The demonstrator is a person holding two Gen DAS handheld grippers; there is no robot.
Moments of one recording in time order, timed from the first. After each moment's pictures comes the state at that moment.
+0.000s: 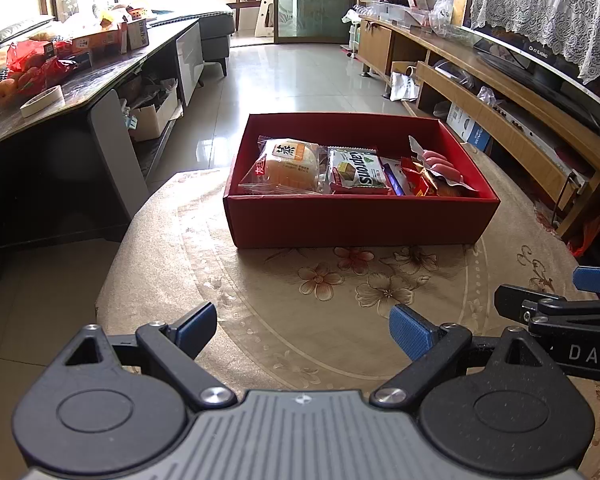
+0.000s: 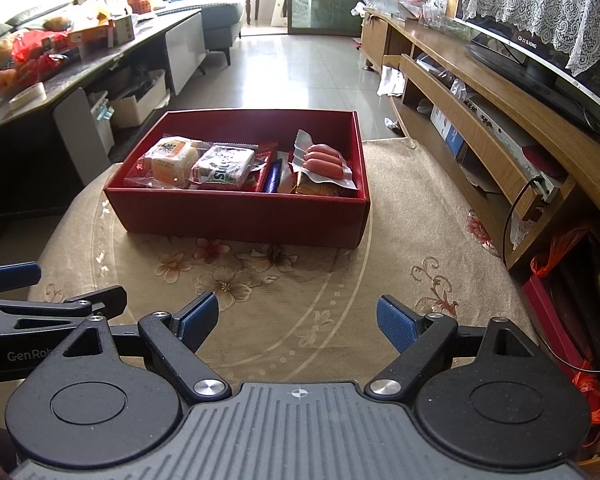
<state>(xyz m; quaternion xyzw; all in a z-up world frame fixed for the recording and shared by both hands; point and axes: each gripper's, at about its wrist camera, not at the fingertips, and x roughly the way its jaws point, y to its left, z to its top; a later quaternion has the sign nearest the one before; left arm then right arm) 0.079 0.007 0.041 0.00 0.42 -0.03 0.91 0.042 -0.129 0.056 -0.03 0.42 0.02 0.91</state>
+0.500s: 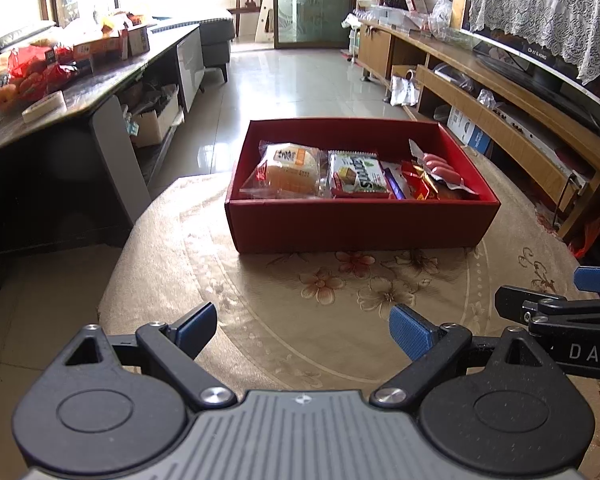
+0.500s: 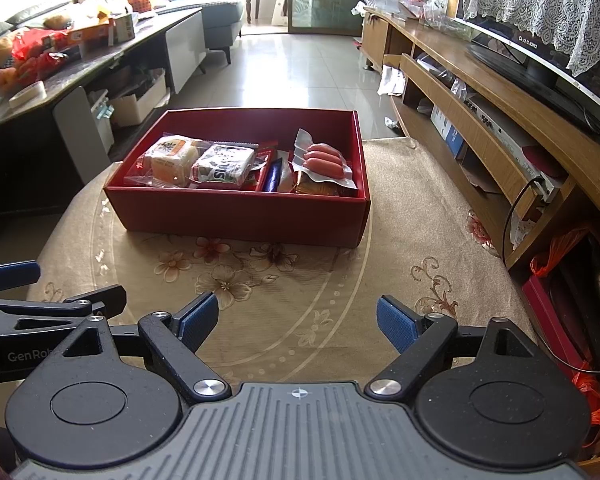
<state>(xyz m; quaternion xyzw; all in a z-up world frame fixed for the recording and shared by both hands) 0.076 0.006 0.042 0.00 0.40 -0.03 0.91 0.042 -0.128 0.056 -0.03 0.42 0.02 0.91</state>
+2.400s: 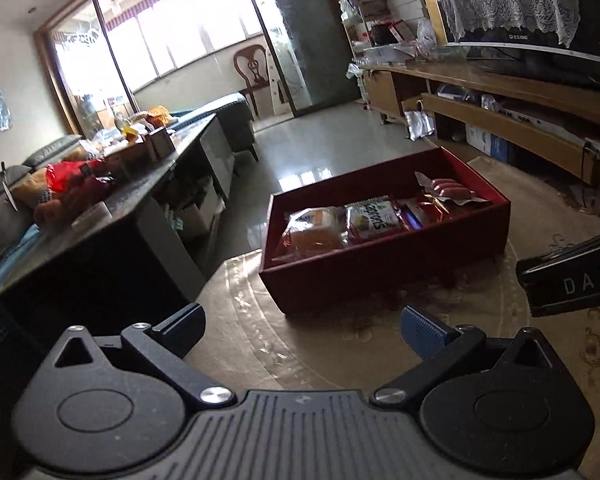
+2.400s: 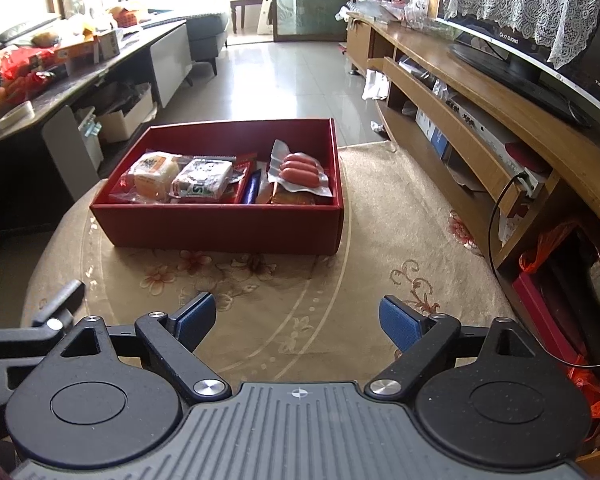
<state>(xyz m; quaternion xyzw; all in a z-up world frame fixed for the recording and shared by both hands) 0.037 -0.040 0.050 0.15 0.31 0.02 0.94 0.042 -0.147 0.060 -0.02 0.41 0.01 0.91</state>
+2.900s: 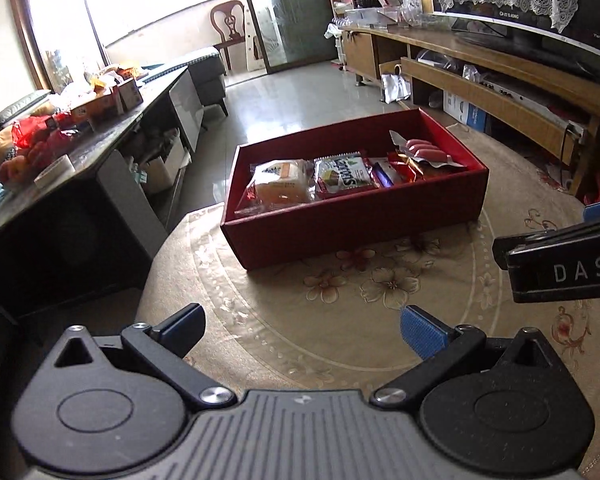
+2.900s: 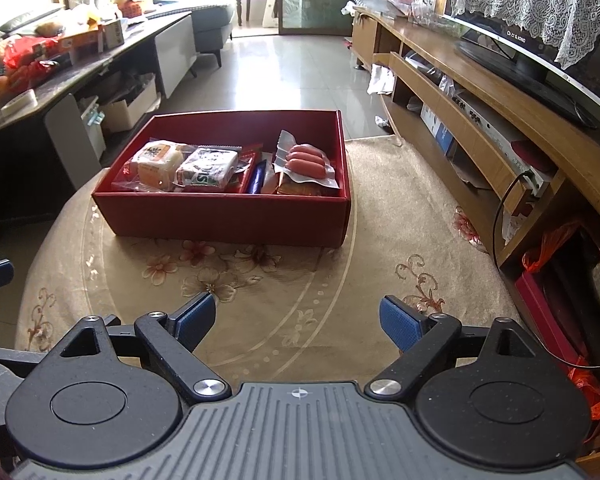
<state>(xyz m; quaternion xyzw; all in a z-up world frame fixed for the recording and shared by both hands) 0.041 -0.035 0.039 0.11 0.37 -0.02 0.92 0.042 -0.144 0.057 -0.03 0.42 0.01 0.91</state>
